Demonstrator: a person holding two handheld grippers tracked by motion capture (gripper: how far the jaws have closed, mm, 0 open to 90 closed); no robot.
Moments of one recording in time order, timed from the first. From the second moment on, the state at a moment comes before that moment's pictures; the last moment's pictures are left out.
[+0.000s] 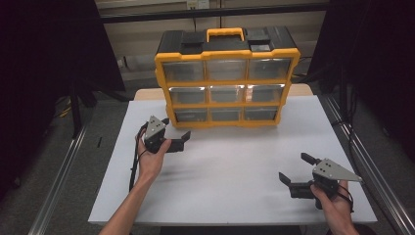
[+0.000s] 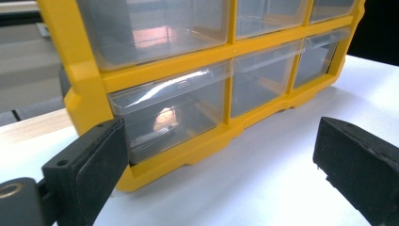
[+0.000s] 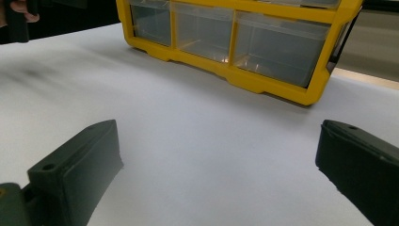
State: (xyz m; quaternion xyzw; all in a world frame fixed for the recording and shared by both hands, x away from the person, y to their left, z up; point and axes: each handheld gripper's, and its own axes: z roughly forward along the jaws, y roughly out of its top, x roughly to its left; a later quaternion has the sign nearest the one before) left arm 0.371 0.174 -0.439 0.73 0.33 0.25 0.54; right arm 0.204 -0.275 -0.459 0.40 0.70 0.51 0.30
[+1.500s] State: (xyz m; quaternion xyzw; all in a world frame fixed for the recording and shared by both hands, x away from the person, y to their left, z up) left arm 0.282 0.208 -0.443 0.72 0.36 0.24 0.54; right arm 0.199 -0.276 -0.458 0.40 0.70 0.50 0.30
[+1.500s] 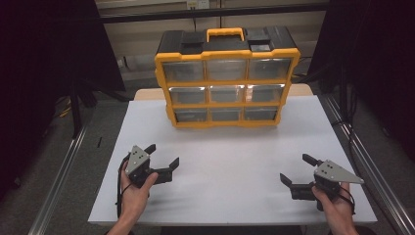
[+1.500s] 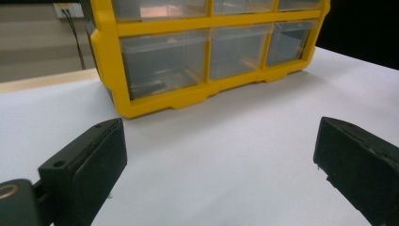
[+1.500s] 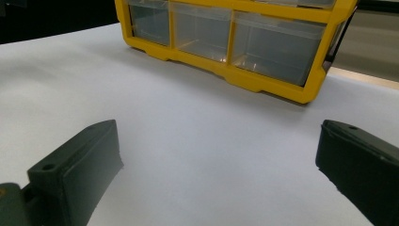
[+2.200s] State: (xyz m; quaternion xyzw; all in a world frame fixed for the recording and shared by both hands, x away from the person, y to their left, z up) left arm 0.262 0.235 -0.445 0.71 0.38 0.25 0.54; right arm 0.197 -0.278 -0.457 0.41 0.70 0.51 0.31
